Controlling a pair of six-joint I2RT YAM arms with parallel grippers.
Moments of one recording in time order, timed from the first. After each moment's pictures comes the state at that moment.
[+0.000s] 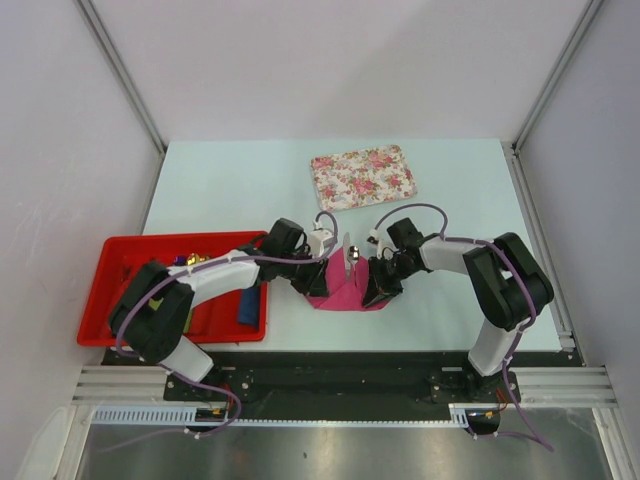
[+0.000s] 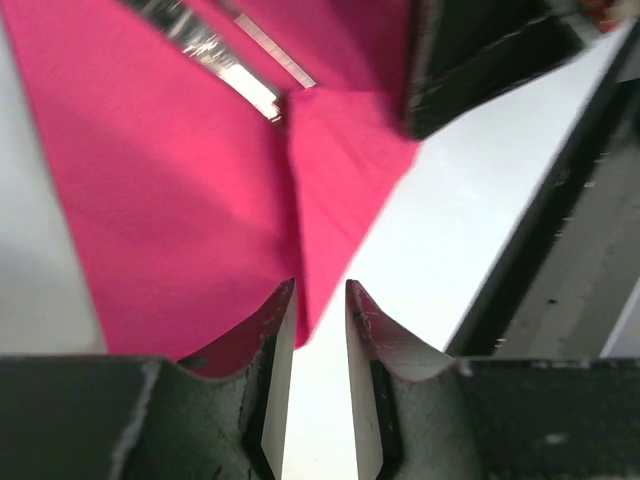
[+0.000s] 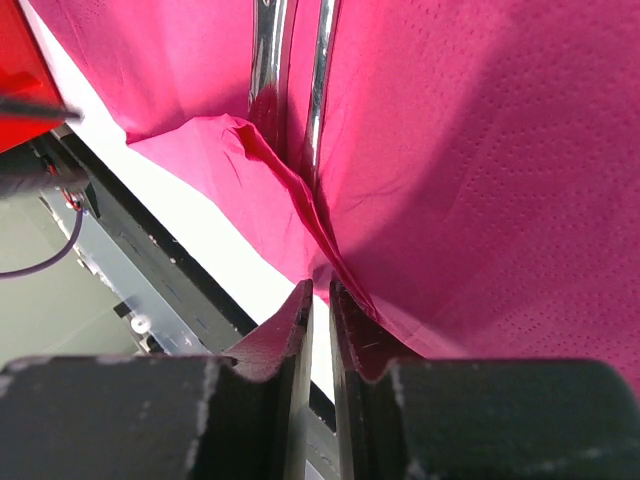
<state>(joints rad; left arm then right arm) -0.63 1.55 0.81 -0.20 0.53 -0.05 0.47 1.76 0.87 -0.35 -0.69 0.34</state>
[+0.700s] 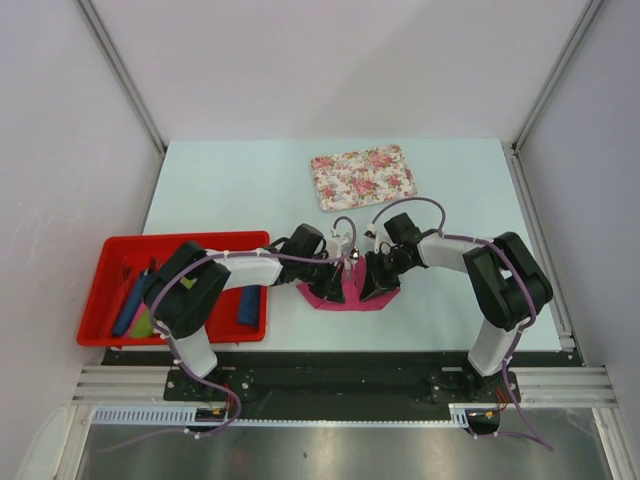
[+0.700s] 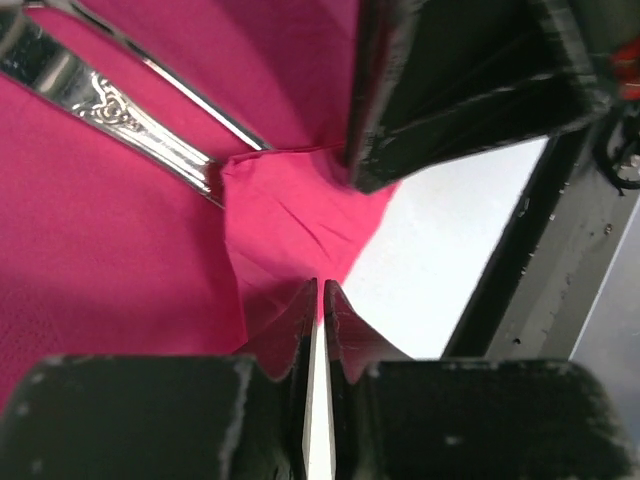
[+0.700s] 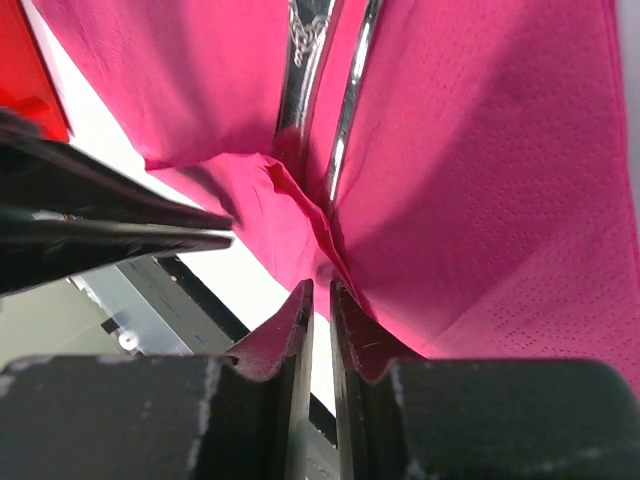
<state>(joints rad) -0.70 1.73 0.86 -0.04 0.62 -0.19 0.48 1.77 0.91 -0.36 -0.65 0.34</state>
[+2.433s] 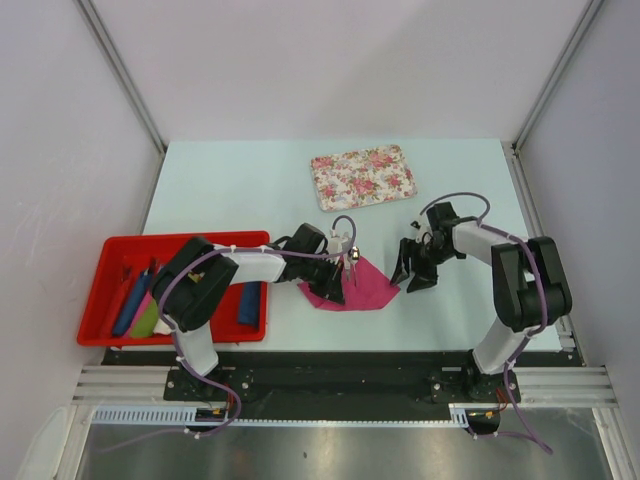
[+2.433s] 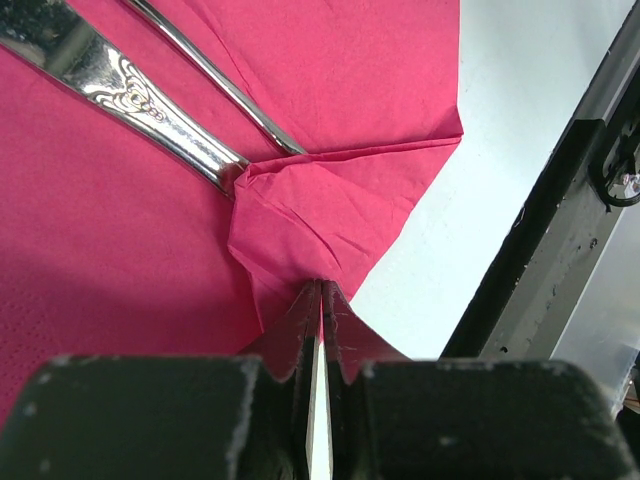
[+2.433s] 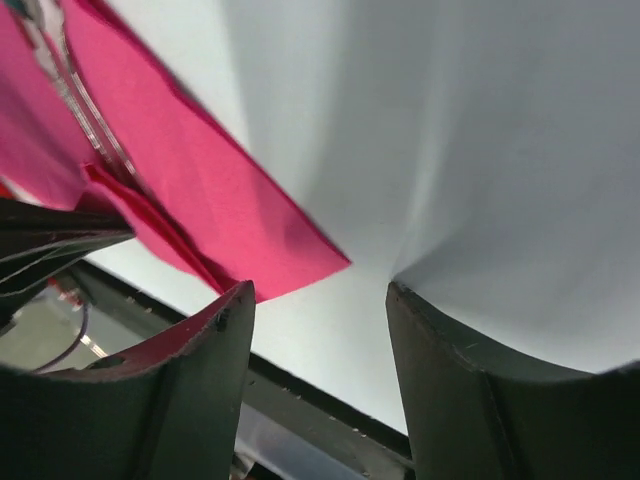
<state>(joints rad) -0.69 1.81 0.89 -0.06 0.63 -0.26 0.20 1.69 0.94 -0.62 -0.47 0.30</state>
